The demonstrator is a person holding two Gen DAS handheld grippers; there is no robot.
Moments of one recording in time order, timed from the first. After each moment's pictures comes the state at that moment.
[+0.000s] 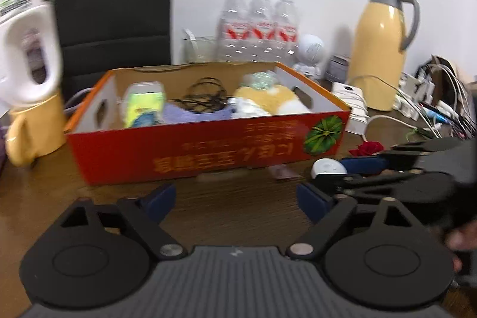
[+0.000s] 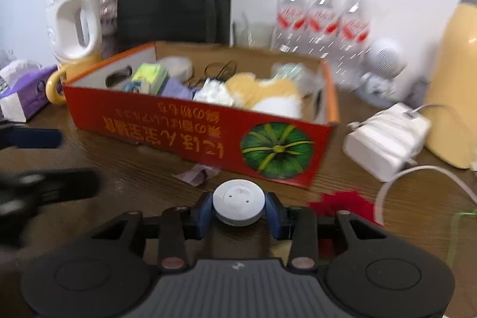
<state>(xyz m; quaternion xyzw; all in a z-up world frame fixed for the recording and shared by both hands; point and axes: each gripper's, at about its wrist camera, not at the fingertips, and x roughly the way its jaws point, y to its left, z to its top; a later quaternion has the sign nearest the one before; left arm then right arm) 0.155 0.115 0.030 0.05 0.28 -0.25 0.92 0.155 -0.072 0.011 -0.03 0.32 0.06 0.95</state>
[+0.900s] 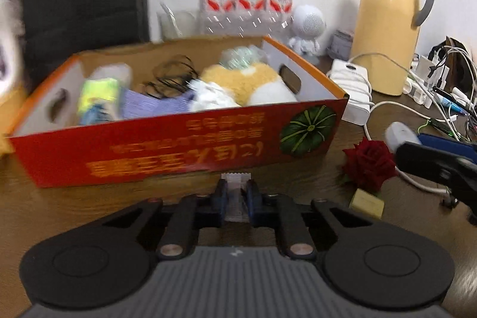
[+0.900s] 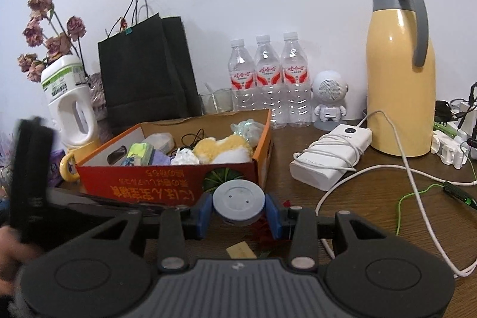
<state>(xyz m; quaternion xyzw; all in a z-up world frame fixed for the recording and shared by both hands) 0.169 0.057 0.018 0.07 0.31 -0.22 0.92 0.088 -0.132 0.038 0.07 0.21 0.05 0.97</state>
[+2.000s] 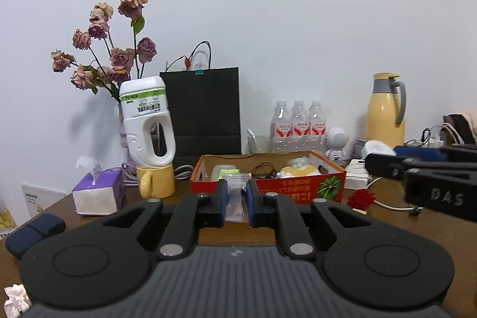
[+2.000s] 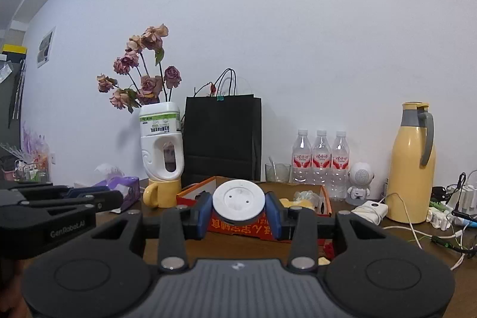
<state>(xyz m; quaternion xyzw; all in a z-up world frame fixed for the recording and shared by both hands) -0.065 0.201 0.085 0.03 0.07 -0.14 0.99 -0.084 0.000 0.091 -0.01 0.06 0.07 1.00</state>
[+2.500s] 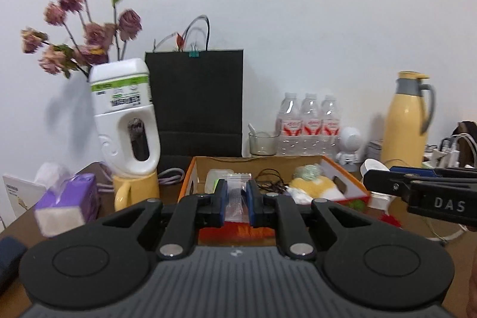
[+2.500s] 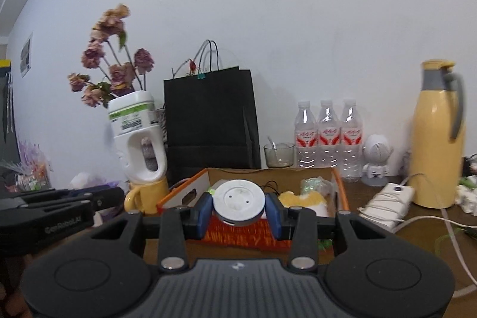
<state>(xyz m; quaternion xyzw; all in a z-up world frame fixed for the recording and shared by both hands) 0.080 0.187 0.110 0.02 0.13 -0.15 0.98 0.051 -0.026 0.105 0.05 0.13 0.09 0.99</state>
